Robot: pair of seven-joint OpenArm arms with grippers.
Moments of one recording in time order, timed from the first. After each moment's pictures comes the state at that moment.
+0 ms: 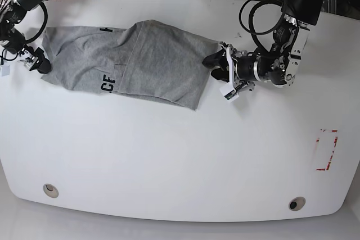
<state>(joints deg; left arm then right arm) -7.0 -19.2 18.5 78.2 -39.9 -41.8 51.6 3.0 26.8 58.7 58.5 44.8 40.3 -74.8</state>
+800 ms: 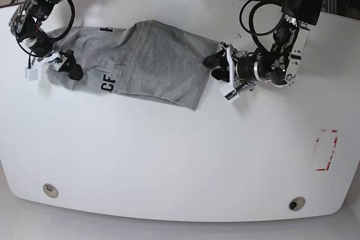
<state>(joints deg) -7.0 -19.2 18.3 78.2 -39.8 -41.8 51.6 -1.7 15.7 49.9 66.5 54.8 41.4 -70.4</state>
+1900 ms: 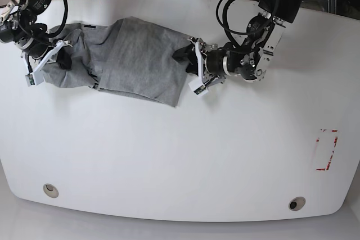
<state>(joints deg) -7.0 -10.7 24.2 78.0 -39.4 -35.0 52.1 -9.1 15.0 45.6 102.2 50.2 40.3 -83.6</state>
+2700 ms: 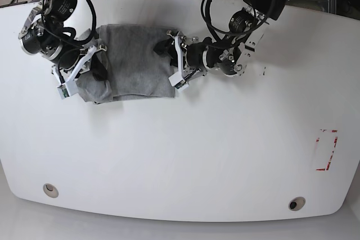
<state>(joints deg) -6.7 -5.3 28.7 77.7 -38.9 -28.9 52.7 -6.0 6.6 35.2 109.2 50.2 40.4 -83.6</state>
